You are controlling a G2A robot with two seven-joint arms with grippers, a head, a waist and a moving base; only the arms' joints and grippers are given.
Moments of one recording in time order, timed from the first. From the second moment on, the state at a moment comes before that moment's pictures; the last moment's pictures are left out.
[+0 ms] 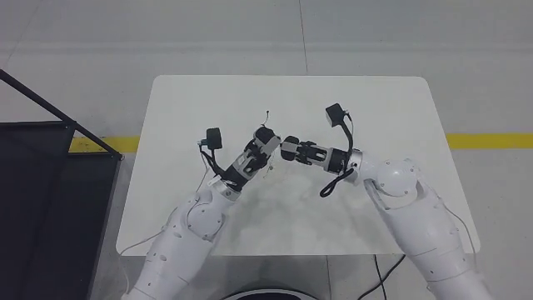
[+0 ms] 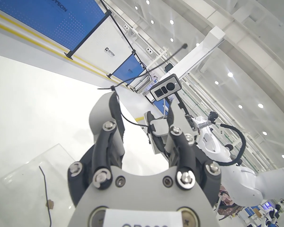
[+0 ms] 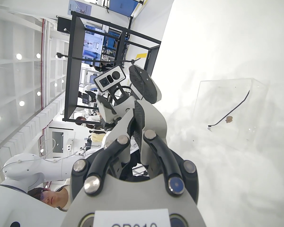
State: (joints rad) left arm 1.20 -1.38 -1.16 -1.37 0.48 -0.72 0.06; right arm -0.95 -1.16 1.09 -1.49 0.17 -0.17 0.82
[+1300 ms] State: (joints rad) left arm 1.24 -1.28 -1.25 -1.33 0.05 -1.00 -0.33; right arm -0.85 -1.16 1.19 -1.23 0.68 -0.18 1.23
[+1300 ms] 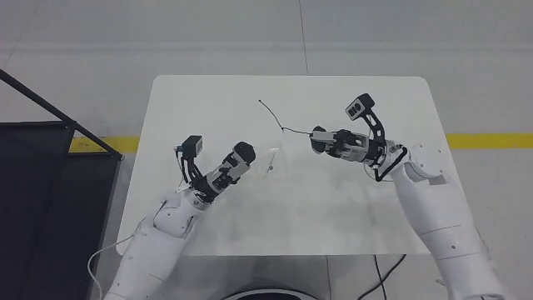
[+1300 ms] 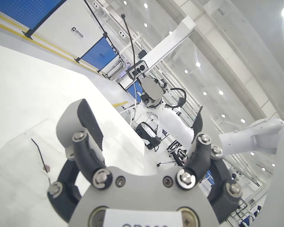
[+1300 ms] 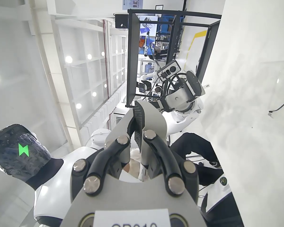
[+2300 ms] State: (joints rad) left arm 1.12 -1.29 -1.10 -1.23 -0.93 -0.58 -0.97; right arm -0.81 -1.20 1.13 -1.11 0.92 -0.20 1.35
